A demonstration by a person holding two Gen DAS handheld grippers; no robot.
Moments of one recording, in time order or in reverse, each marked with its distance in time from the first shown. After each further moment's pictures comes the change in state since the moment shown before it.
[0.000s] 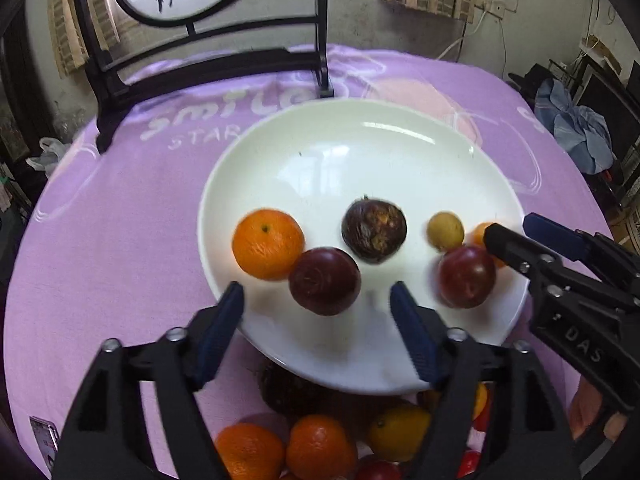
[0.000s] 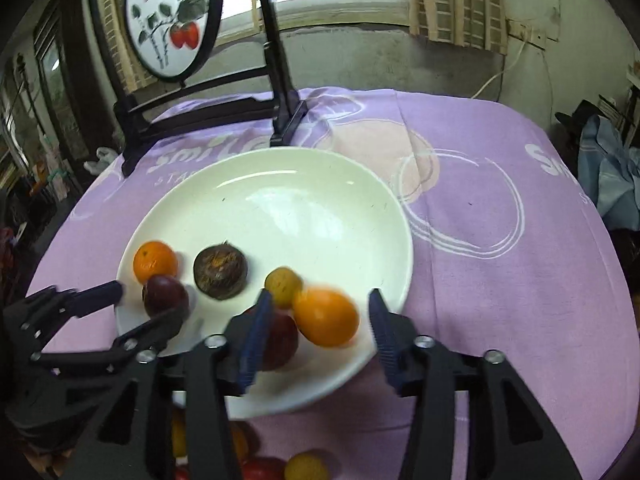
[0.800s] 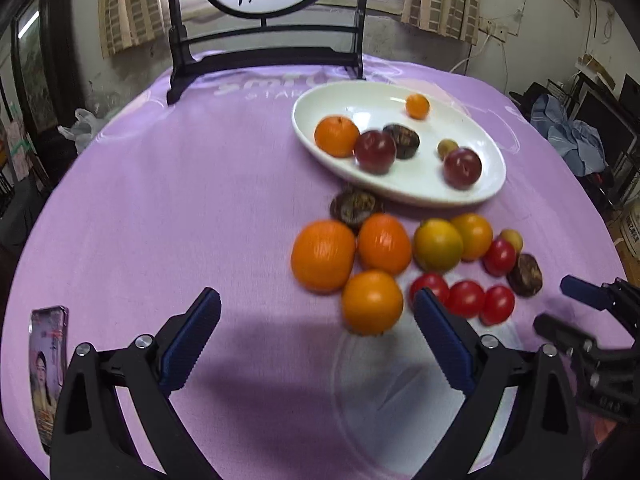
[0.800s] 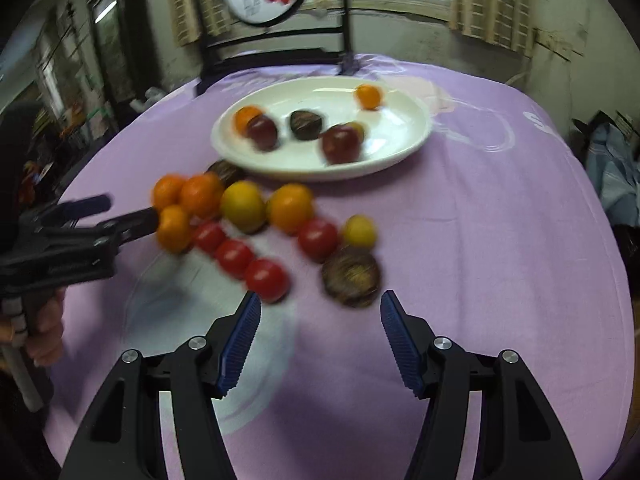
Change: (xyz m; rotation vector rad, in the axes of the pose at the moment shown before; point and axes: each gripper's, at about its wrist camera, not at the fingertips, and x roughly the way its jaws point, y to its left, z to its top) left arm -0.075 0.043 -0.133 -0.066 -0.053 0.001; right arm -0.093 0.033 -0.139 -0.193 0.086 0.088
